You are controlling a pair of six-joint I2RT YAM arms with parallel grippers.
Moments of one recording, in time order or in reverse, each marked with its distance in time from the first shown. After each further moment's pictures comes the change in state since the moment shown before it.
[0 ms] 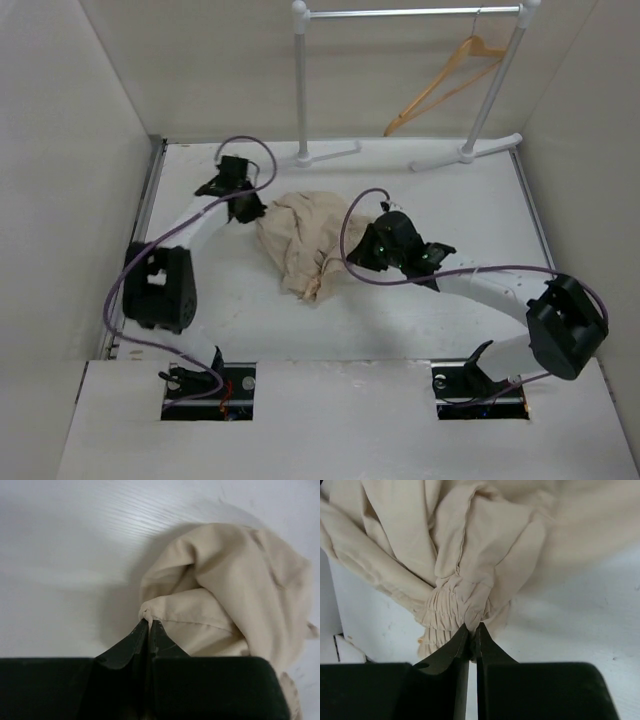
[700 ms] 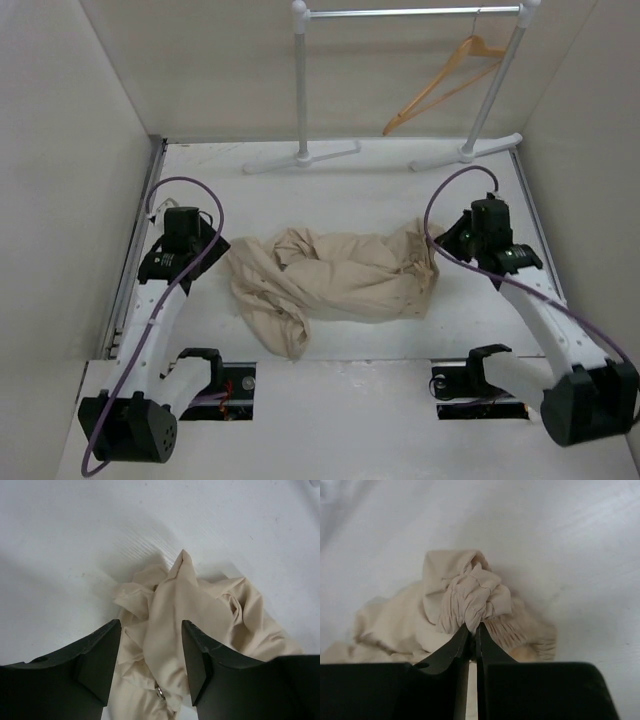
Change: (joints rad) left arm 0.212 -0.839 -0.416 -0.298 -0.170 -0.157; right arm -0.556 -0.451 0.022 -0.427 -0.018 -0.145
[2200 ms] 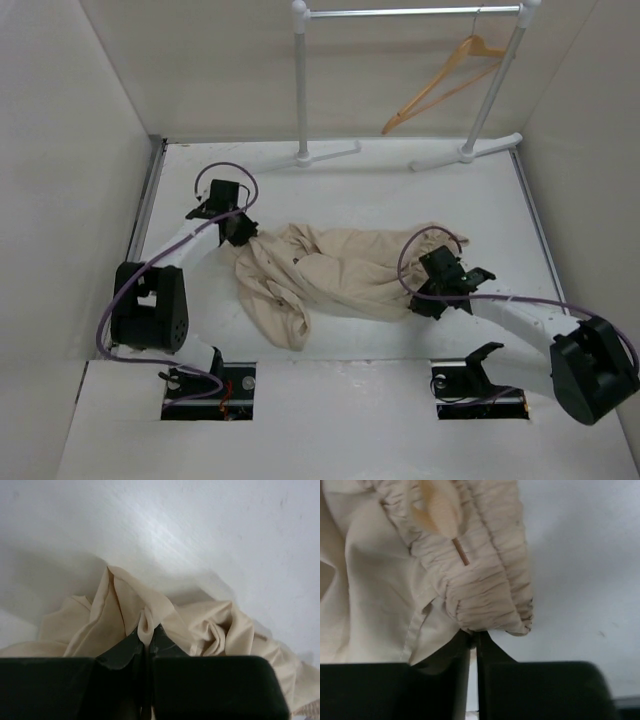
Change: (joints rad) left arm -0.127 0.567 0.083 0.343 0.109 -0.120; right arm 0.323 0.156 -0.318 -0.100 0.070 0.501
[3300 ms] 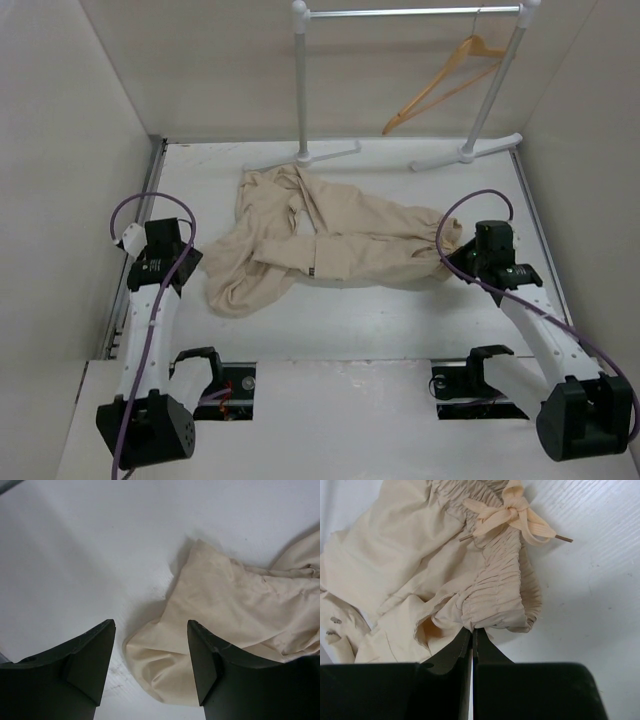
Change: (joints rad) left arm 0.319 -0.596 -0.146 -0.426 -0.296 0.063; right arm -0.417 -0.171 0.124 0.106 -0.044 -0.296
